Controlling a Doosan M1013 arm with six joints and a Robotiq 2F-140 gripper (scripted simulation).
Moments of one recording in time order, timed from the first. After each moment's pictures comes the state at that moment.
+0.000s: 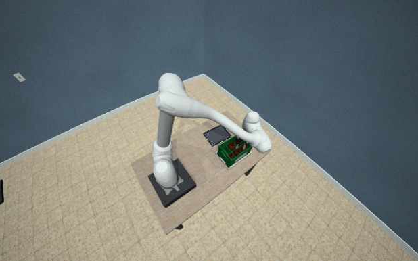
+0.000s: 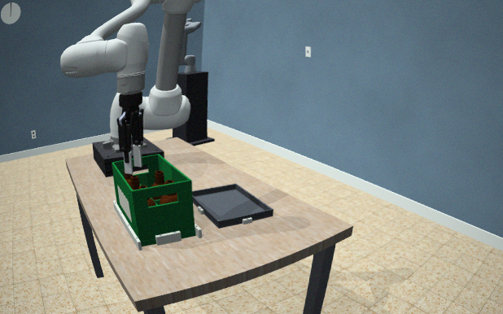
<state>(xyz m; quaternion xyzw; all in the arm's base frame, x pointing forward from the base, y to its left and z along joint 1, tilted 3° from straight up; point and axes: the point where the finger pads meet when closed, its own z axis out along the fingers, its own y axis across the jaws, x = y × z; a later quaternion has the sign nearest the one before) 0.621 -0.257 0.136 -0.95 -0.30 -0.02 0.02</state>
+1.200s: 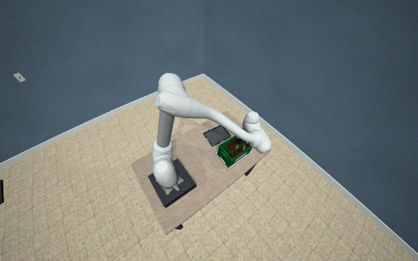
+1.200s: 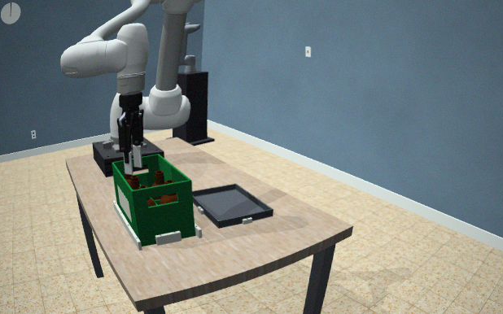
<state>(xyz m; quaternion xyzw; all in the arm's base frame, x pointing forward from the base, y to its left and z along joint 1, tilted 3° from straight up) 0.621 -0.257 0.135 -0.95 -0.30 -0.02 0.02</state>
